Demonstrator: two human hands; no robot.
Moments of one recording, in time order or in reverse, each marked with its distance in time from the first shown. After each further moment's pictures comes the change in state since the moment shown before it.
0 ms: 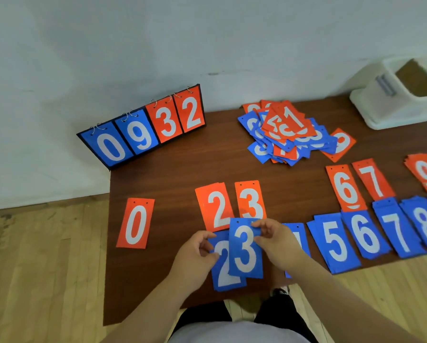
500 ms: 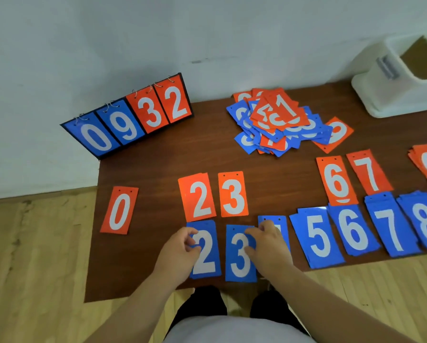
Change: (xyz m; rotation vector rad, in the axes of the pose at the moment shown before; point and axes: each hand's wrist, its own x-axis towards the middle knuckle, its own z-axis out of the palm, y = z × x) left_hand -0.005 0.006 0.049 0.223 0.155 -0.118; right_hand 0.006 0.069 -0.022 -0.633 -0.004 -0.146
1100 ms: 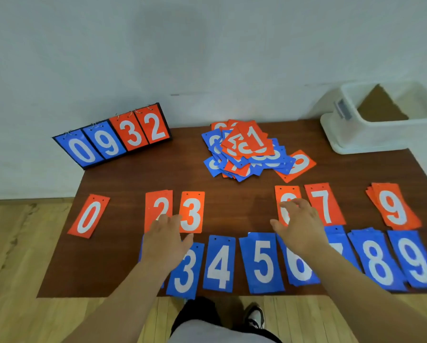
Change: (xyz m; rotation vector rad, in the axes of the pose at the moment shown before) left_hand -0.004 0.127 0.074 0.596 0.330 0.125; right_hand 0.037 0.152 -0.184 -0.047 0.276 -0.057
